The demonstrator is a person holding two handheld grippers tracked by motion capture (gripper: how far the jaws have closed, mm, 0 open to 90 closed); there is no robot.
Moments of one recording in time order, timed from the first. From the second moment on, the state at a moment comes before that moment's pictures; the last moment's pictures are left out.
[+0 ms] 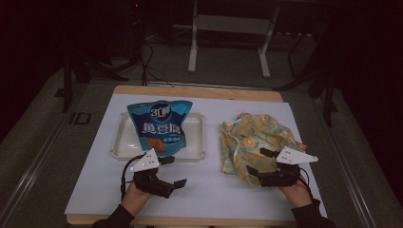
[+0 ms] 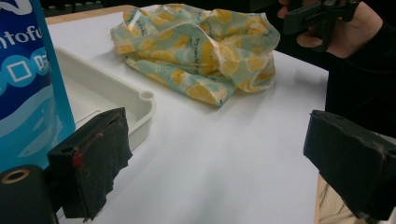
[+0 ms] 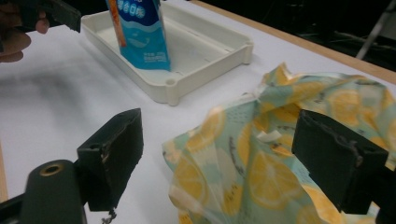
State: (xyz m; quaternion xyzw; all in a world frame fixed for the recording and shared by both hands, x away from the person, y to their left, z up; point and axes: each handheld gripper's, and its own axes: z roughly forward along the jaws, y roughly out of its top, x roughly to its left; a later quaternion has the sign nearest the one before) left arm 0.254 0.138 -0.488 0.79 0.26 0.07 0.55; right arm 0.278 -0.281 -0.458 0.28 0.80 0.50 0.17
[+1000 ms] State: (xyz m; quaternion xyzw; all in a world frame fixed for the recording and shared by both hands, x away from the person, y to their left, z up) left arm 0.250 0.141 -0.507 0.80 0.27 0.09 0.52; right arm 0.269 -0.307 -0.473 0.33 0.77 0.50 0.23
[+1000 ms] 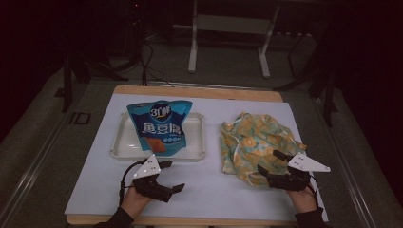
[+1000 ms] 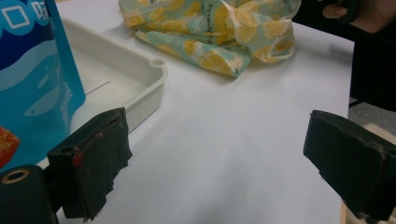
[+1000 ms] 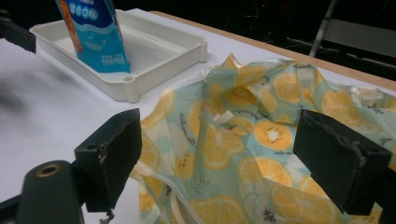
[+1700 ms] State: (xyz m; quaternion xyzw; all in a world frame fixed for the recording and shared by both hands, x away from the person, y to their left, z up) left arm 0.251 0.143 -0.512 0.80 0.27 0.10 0.52; right arm 0.272 -0.312 -0.477 0.34 0.76 0.50 0.23
